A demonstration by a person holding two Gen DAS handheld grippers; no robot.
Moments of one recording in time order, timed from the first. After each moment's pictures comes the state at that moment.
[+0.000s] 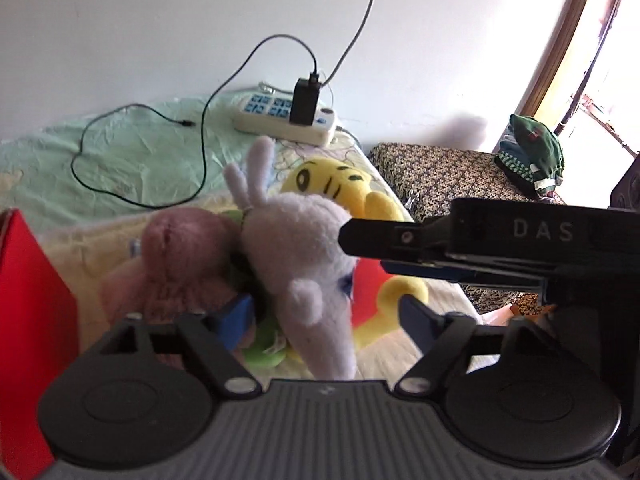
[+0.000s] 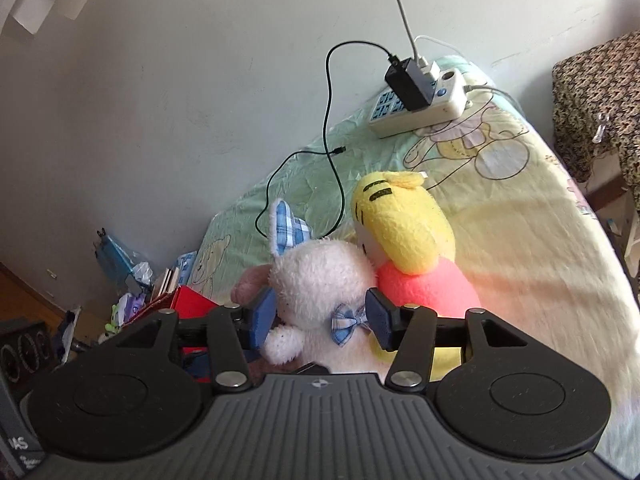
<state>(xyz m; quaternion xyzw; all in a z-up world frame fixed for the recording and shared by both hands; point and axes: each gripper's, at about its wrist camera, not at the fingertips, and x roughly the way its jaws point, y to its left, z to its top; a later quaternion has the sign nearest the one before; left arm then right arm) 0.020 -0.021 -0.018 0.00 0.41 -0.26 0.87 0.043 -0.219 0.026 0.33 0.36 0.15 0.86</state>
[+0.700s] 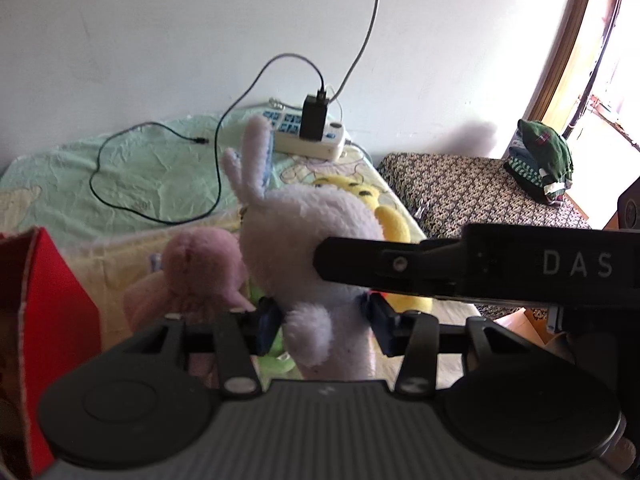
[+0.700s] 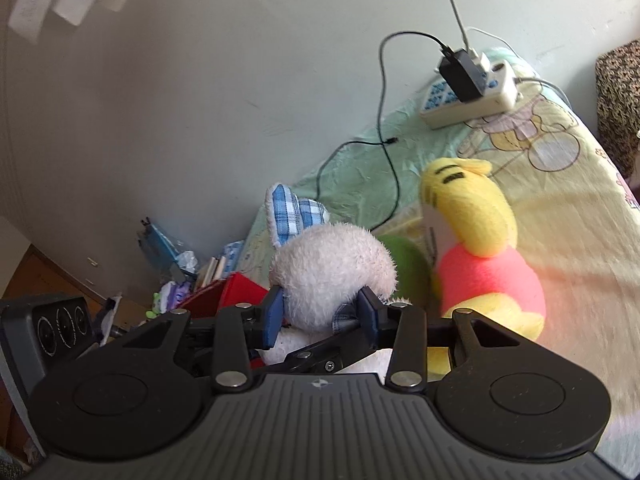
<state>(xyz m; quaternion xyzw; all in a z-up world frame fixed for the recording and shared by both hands) 0.001 -0.012 0.009 0.01 0.38 -0.24 0.89 0.023 -0.205 0.052 0.34 0.33 0.22 0.86</state>
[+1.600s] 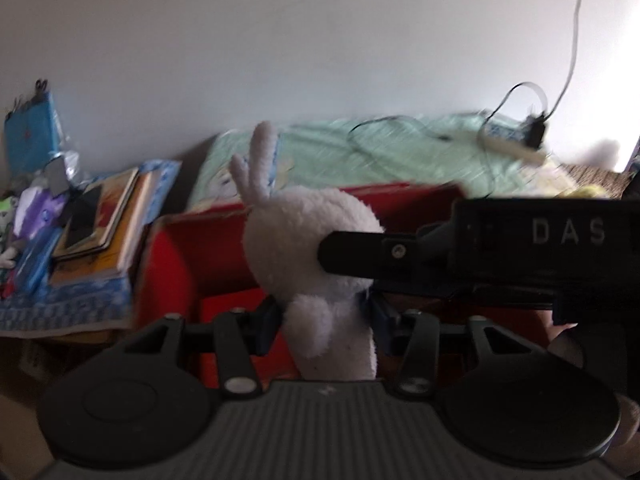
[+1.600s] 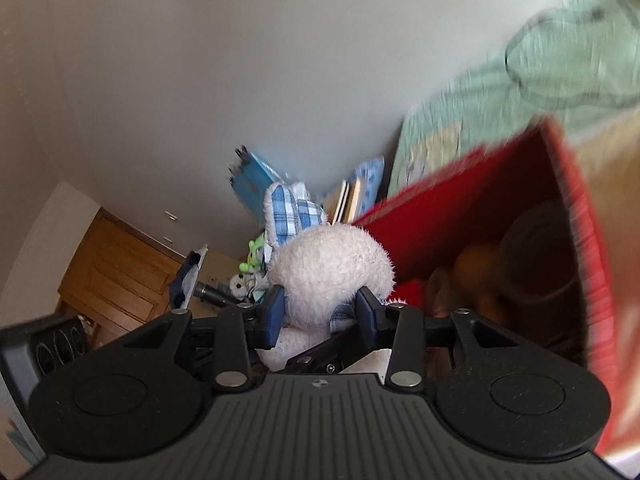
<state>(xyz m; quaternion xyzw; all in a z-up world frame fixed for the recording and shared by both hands) -0.007 0.297 0.019 0.06 0.39 -0.07 0.92 0.099 0.106 0.029 0.39 0.38 0.33 0.78</state>
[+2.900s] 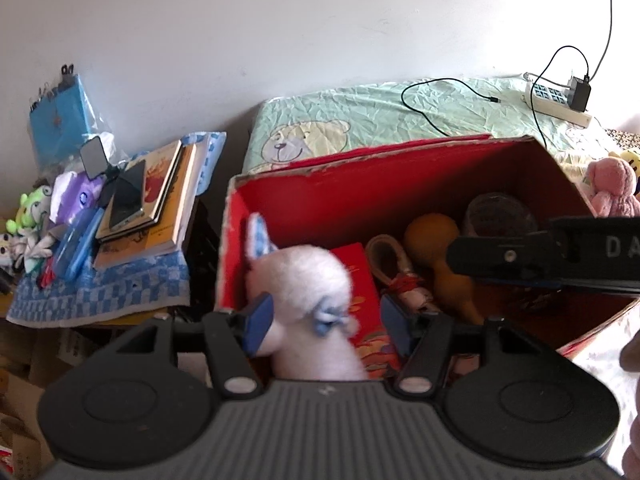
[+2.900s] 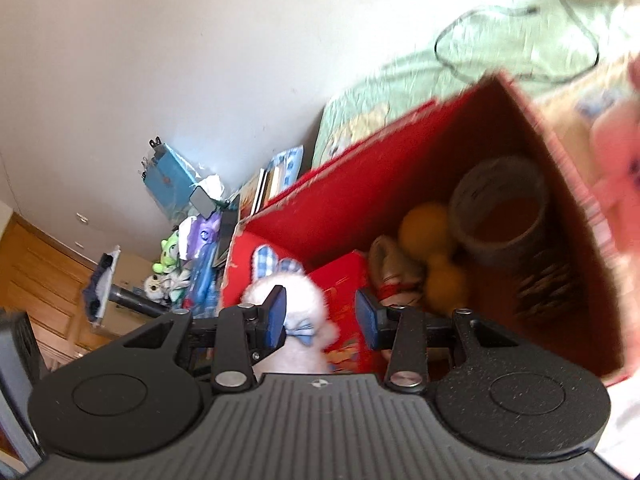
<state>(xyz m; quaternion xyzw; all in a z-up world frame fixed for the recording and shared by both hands) -0.010 0.331 0.015 0.09 0.42 -0.03 0.90 0.048 0.122 0.048 0.30 0.39 0.20 0.85</state>
